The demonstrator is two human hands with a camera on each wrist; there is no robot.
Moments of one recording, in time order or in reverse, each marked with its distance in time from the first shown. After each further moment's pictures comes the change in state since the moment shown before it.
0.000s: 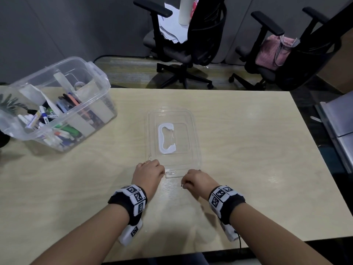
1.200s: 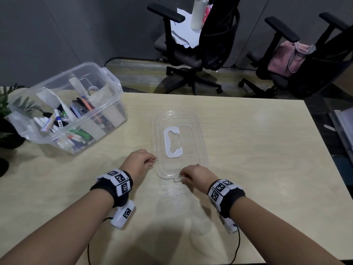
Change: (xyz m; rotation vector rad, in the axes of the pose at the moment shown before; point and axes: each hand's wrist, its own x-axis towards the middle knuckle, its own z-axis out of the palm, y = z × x) left_hand 0.034 -0.065 -0.047 -0.323 -0.025 -0.116; right_hand 0.041 -0.024 -0.028 -0.086 -0.008 -0.065
